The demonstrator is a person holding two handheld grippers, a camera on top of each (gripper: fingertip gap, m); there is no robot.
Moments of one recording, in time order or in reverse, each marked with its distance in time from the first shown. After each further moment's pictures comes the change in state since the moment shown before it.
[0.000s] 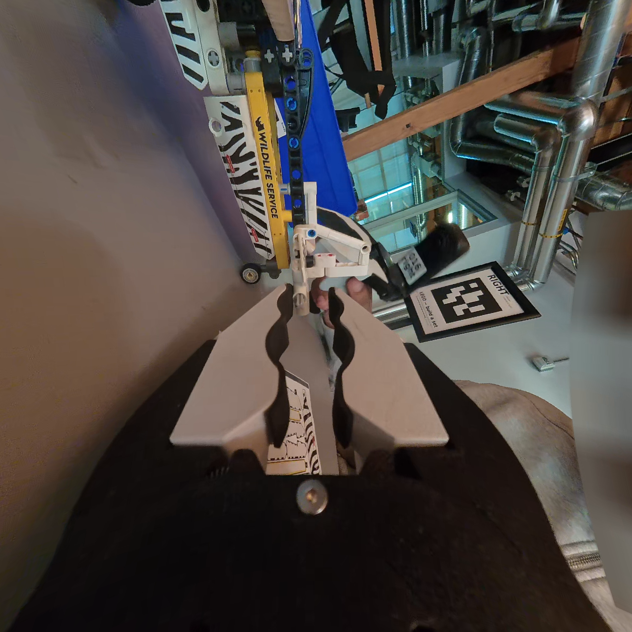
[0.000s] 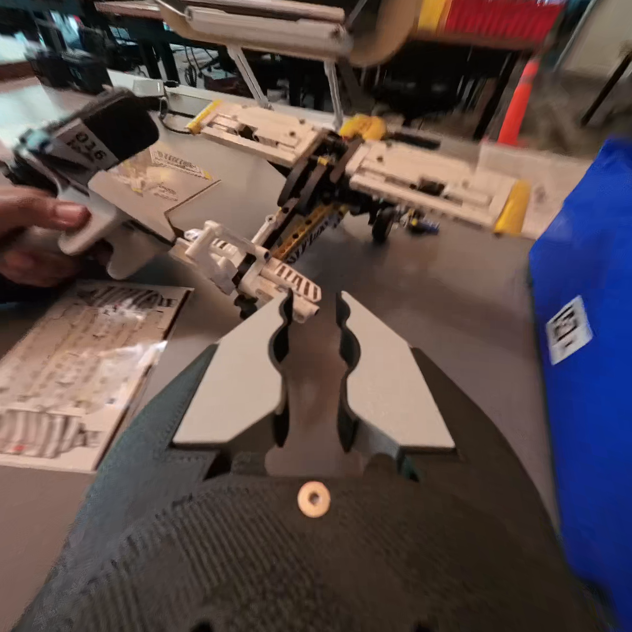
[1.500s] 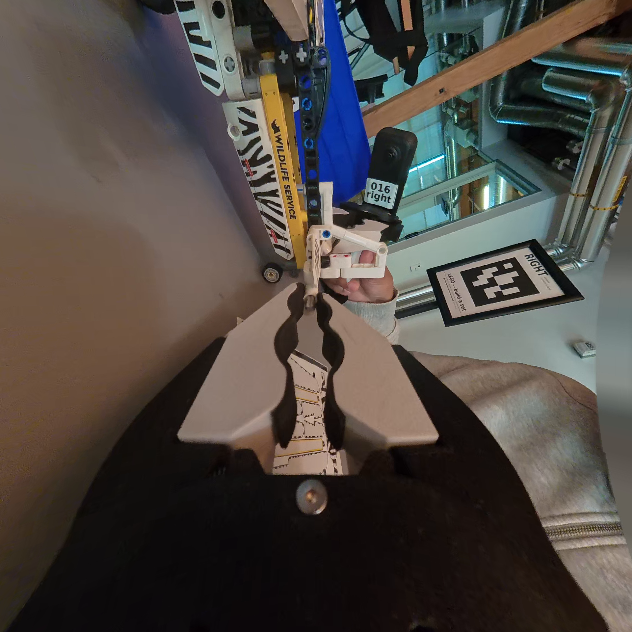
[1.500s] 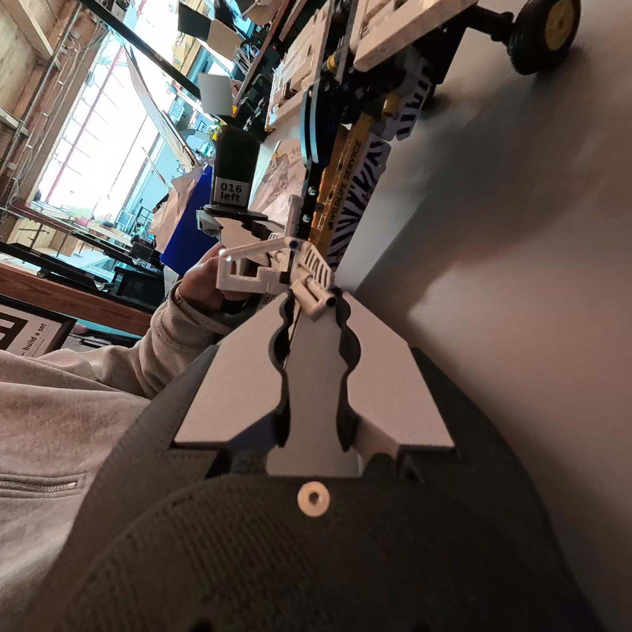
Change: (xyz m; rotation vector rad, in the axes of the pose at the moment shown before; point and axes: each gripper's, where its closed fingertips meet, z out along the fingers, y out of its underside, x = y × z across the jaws) left arm -0.008 0.006 -0.007 -0.064 -0.077 0.052; right arm -0.035 0.020 0.008 -0.206 -0.611 0.707
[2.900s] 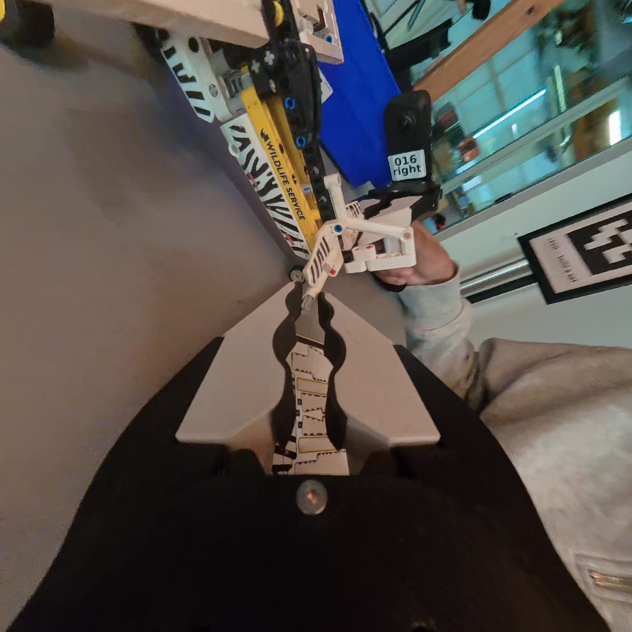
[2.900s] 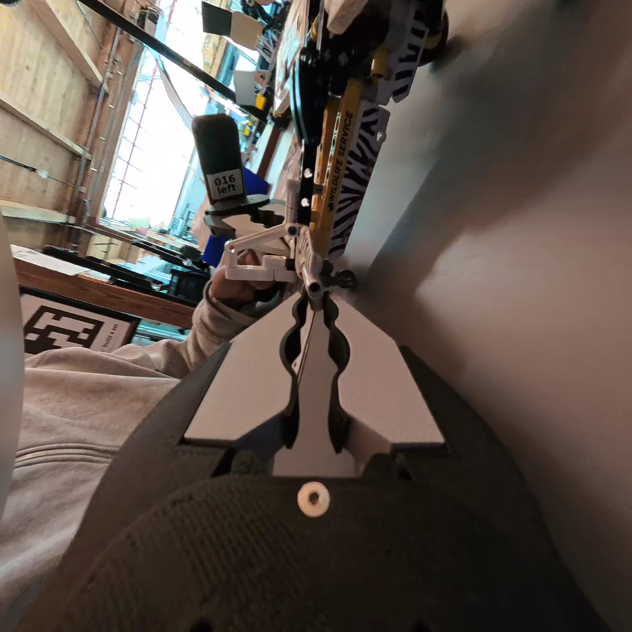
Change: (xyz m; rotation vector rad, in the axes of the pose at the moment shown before) left arm -0.007 0.001 0.001 -0.032 -0.203 0.237; right arm -0.004 0.008 -0.005 -0.047 -0.106 0.150
